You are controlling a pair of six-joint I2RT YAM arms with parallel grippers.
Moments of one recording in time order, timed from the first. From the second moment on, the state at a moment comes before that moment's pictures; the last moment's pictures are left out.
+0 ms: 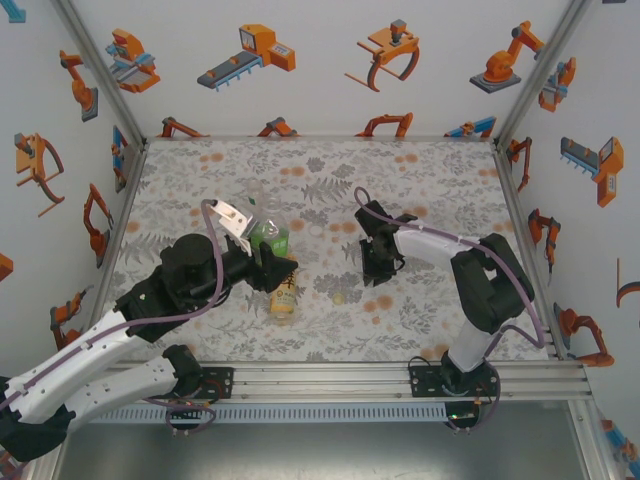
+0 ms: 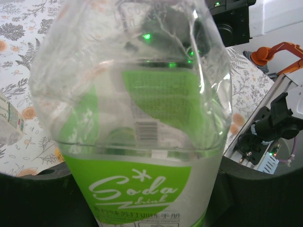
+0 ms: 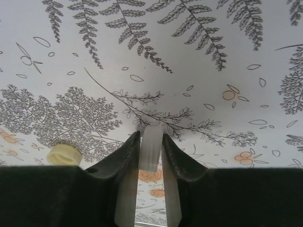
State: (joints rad) left arm -0.95 0.75 0.84 -0.29 -0.03 -0.26; right arm 0.57 1.72 1.03 -0.64 -0.06 0.52
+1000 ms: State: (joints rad) left arm -0.95 0.75 0.84 -0.29 -0.04 -0.26; right arm 0.49 1.53 0.80 -0.54 -0.20 0.61
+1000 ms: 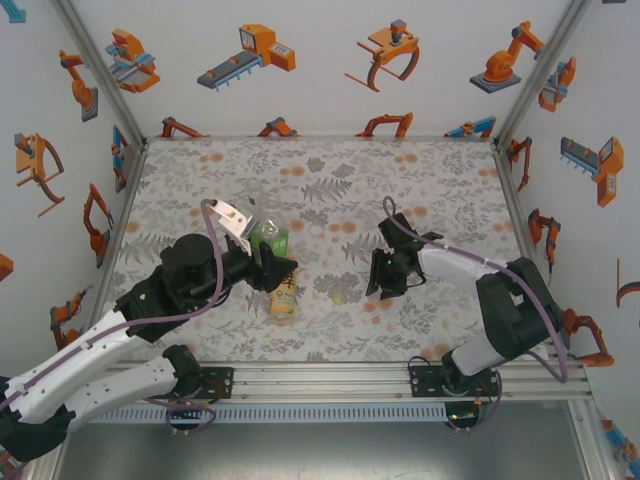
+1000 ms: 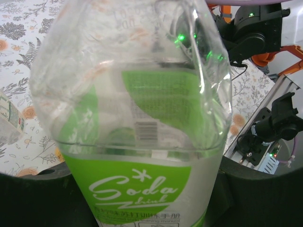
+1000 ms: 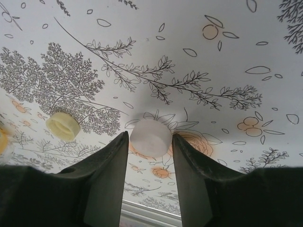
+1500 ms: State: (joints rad) left arm -0.95 0.71 0.79 -0.27 -0.08 -0.28; right arm 0.50 1.65 0.95 -0.63 -0.11 0.55
